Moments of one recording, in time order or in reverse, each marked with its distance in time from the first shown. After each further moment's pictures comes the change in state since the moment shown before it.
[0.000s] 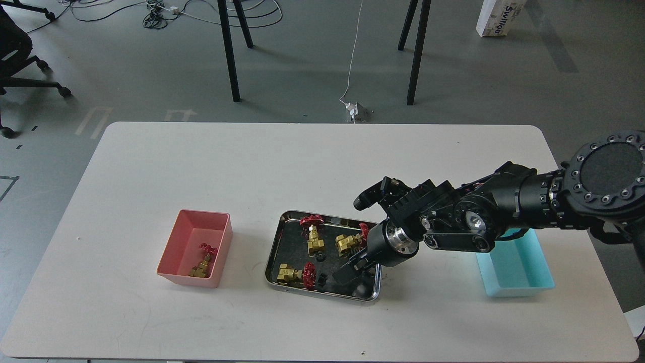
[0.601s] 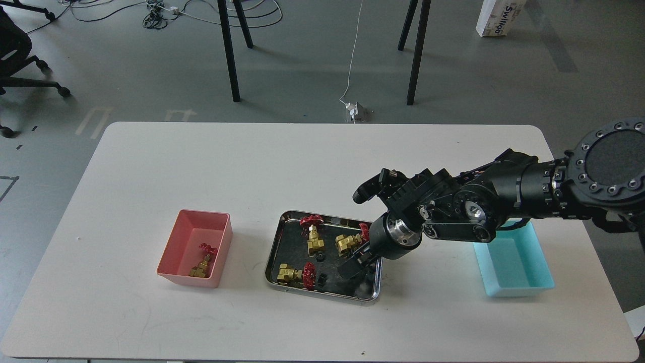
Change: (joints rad) left arm -0.001 -0.008 0.008 0.000 0.031 -0.002 -0.002; right arm 0.041 0.000 -0.001 0.012 0.004 0.058 -0.025
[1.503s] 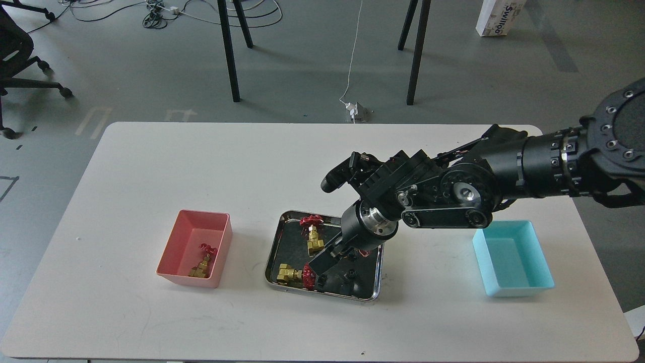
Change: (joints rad) left arm 0.068 -0.004 -0.011 0.000 0.013 0.005 -0.001; right arm 0.146 0.000 0.081 0.141 -0.002 0.032 -0.095
